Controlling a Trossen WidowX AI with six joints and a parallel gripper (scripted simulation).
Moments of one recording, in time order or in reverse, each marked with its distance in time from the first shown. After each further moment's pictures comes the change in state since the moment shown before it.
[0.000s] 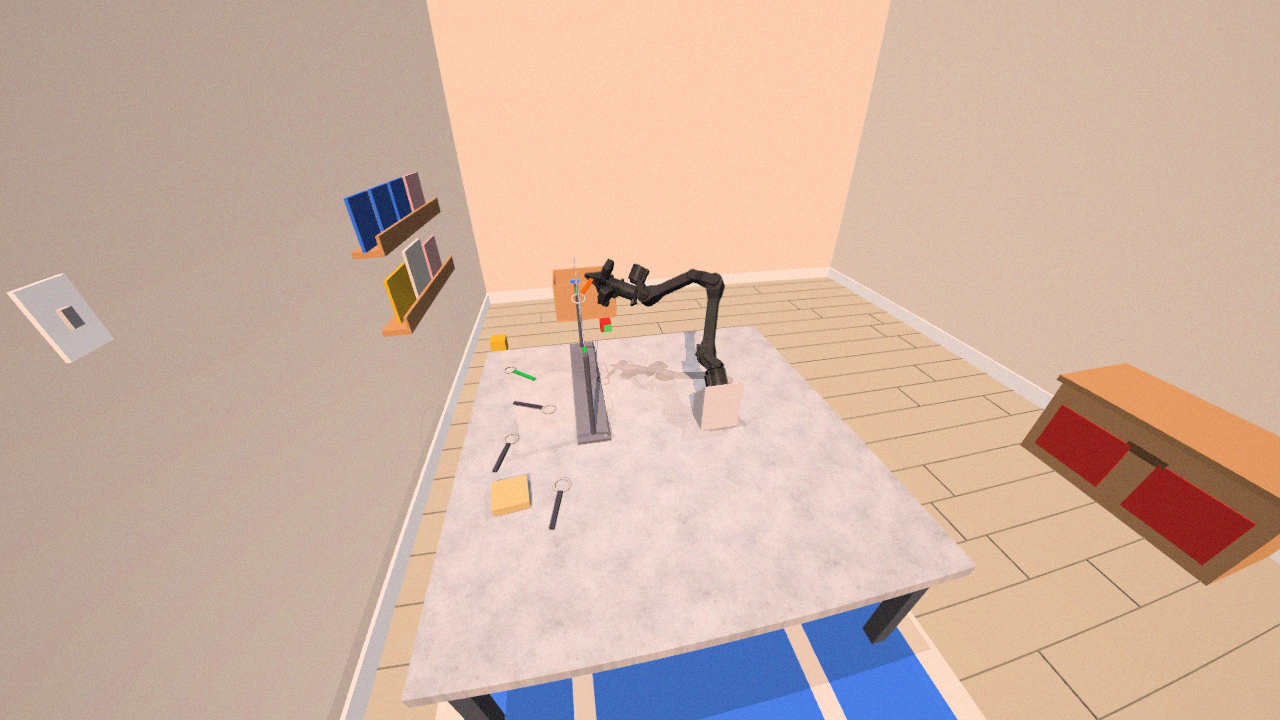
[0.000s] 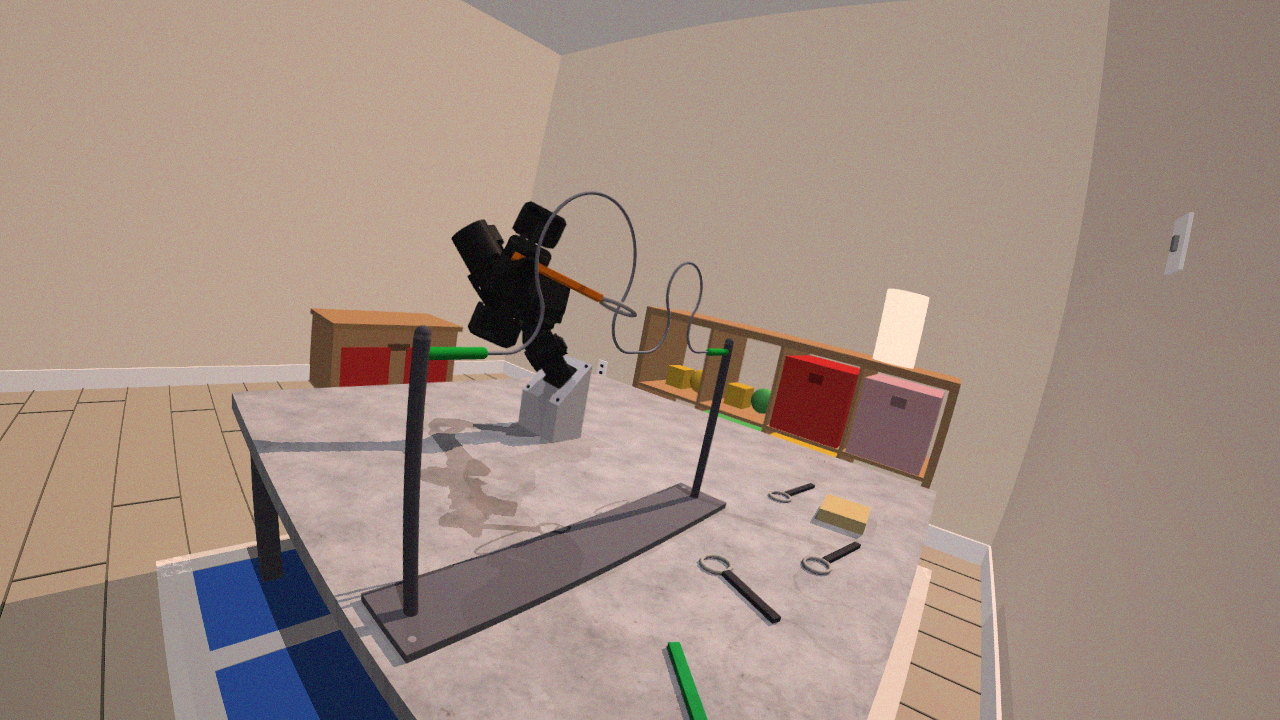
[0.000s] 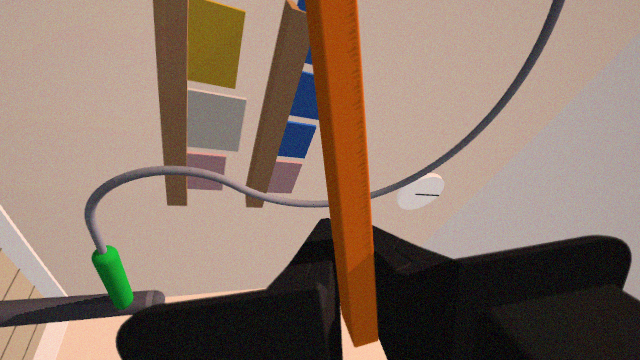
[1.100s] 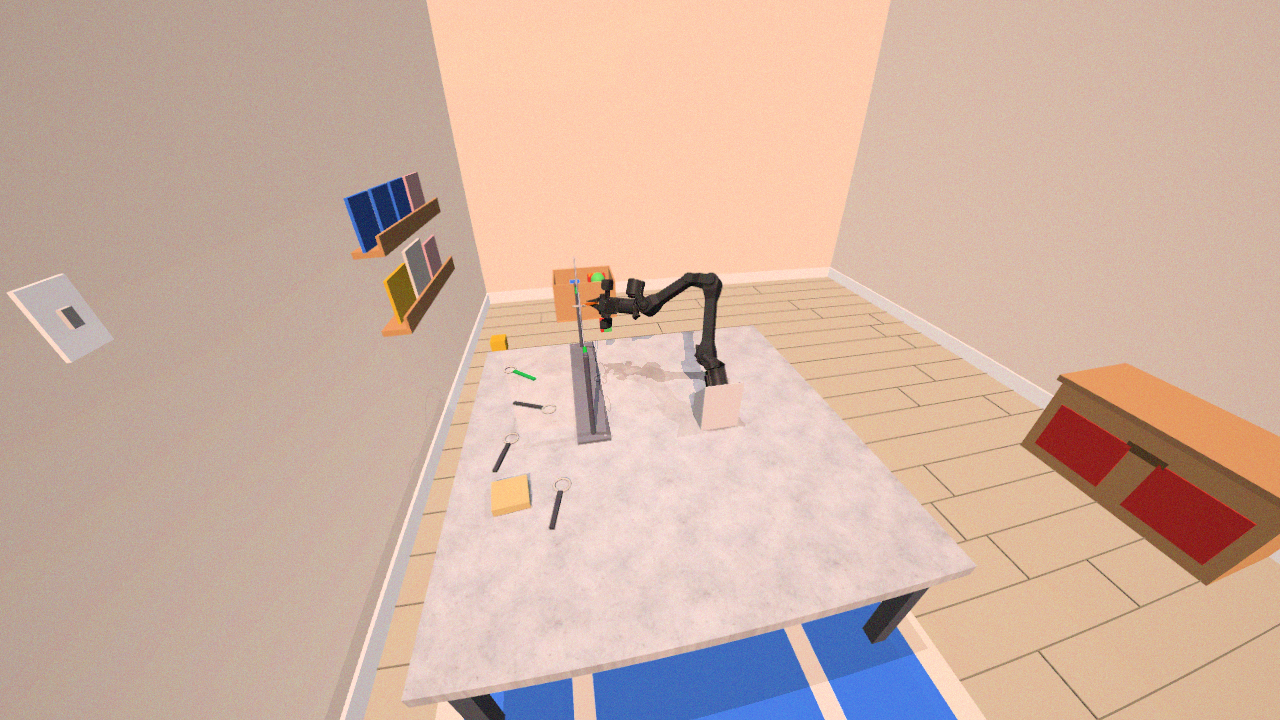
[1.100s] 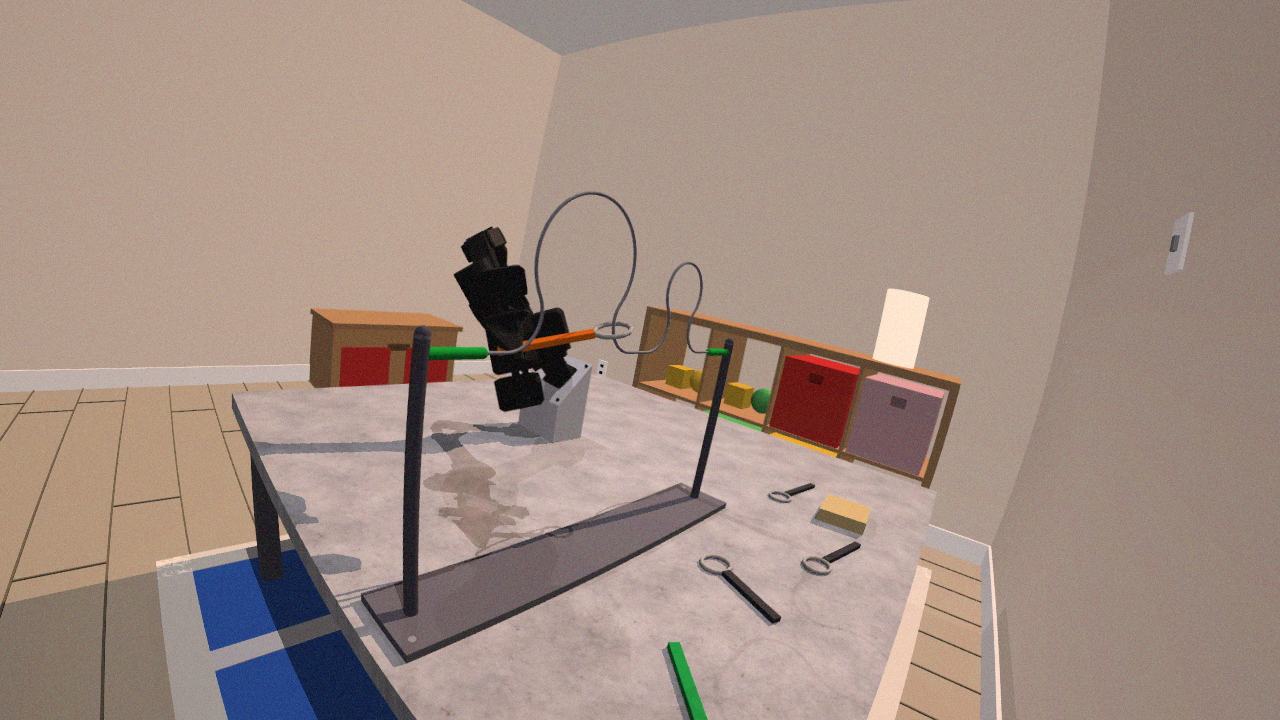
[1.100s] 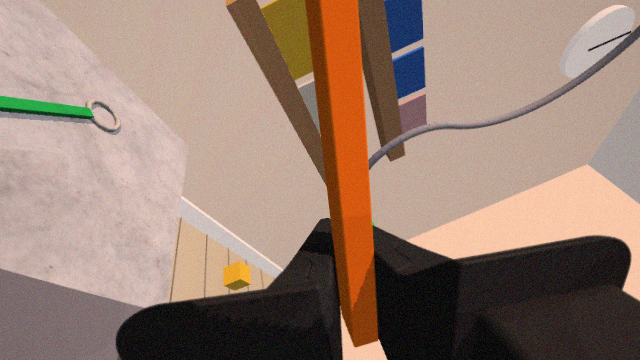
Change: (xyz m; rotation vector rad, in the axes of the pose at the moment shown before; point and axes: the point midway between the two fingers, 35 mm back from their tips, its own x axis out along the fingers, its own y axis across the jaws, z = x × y) arm -0.028 0.093 0.029 0.597 0.081 0.333
